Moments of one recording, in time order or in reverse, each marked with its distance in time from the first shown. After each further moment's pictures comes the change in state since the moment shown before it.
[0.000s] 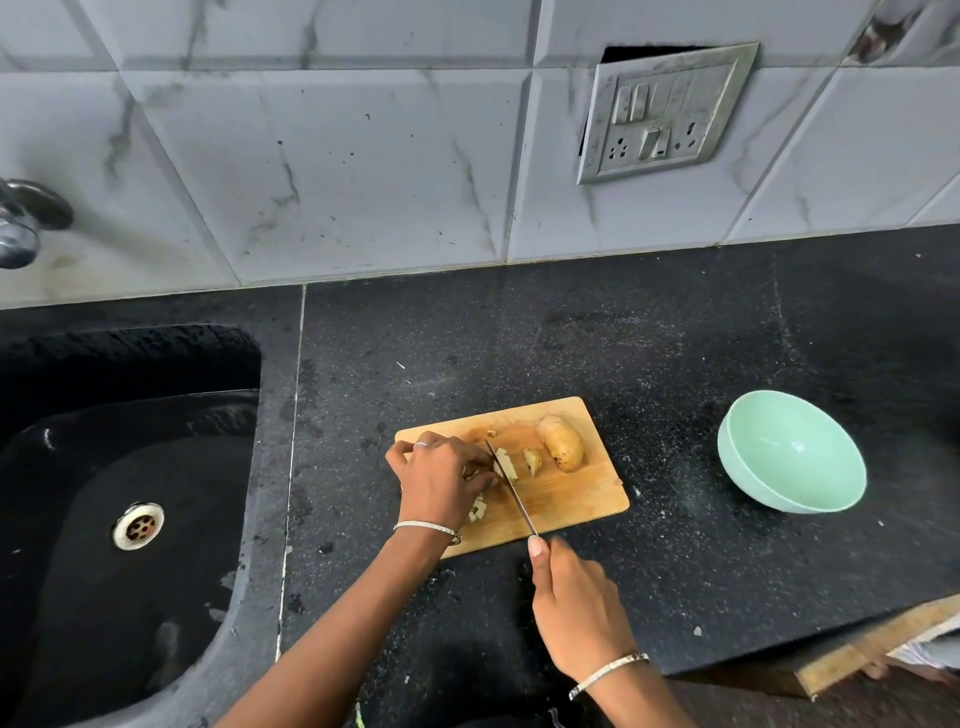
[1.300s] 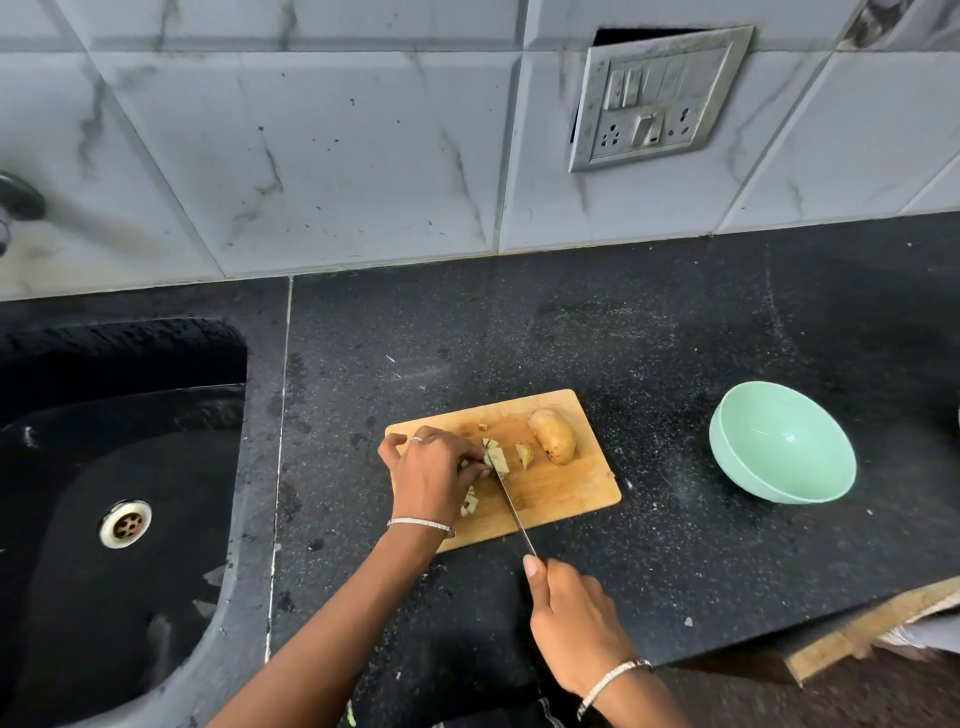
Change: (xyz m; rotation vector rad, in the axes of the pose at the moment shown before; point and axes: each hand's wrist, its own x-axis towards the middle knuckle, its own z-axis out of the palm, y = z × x) left_hand 0.001 0.000 0.005 0.011 0.020 0.005; right_hand -0.010 0.008 -0.001 0.004 -0.146 0.098
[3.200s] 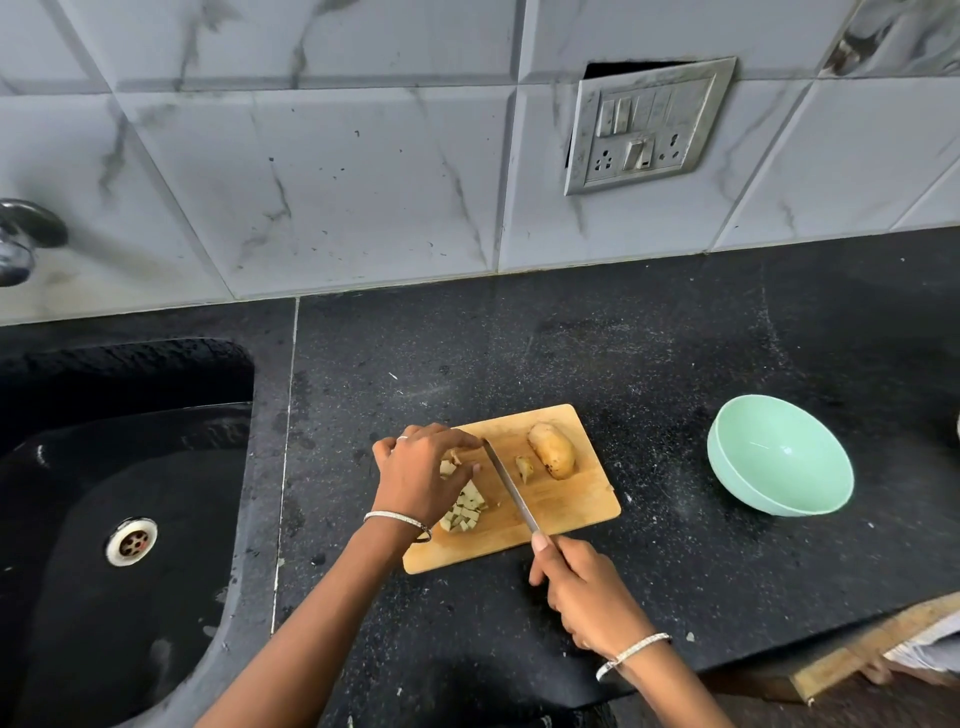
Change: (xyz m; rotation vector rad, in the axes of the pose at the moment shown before) left_hand 0.013 -0.011 -0.023 -0.022 -0.056 0.087; right_hand 0.027 0.009 -0.025 0.352 -0.043 -0.092
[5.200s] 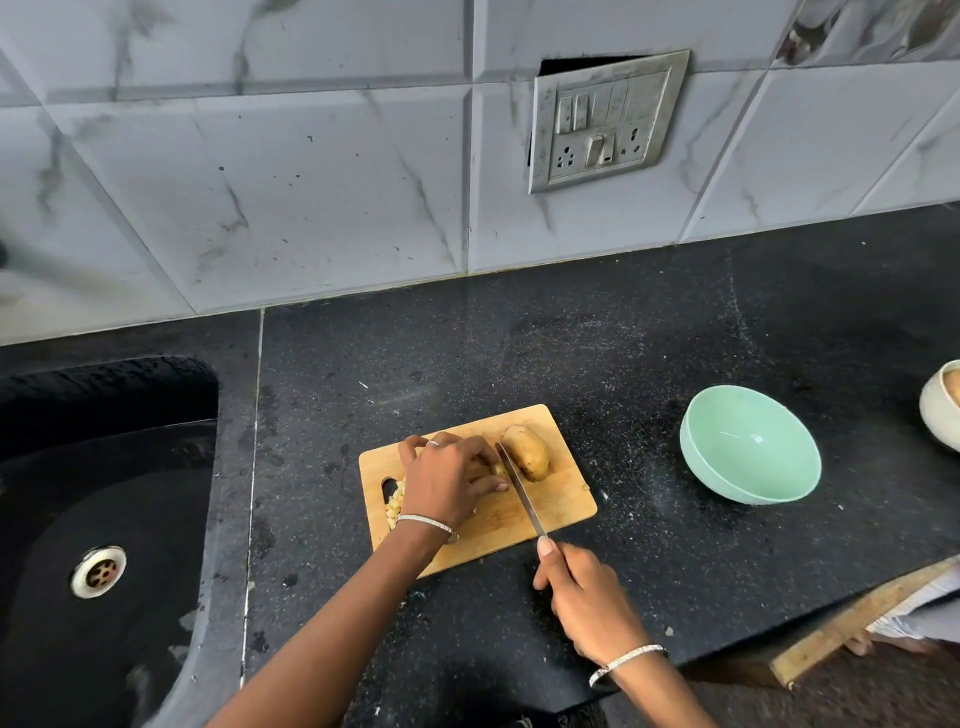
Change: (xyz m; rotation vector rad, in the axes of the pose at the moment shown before) left_hand 0.018 0.033 0.042 0.003 -0.025 0.109; right_hand 0.007 0.033 -0.004 -0.026 0.170 0.025
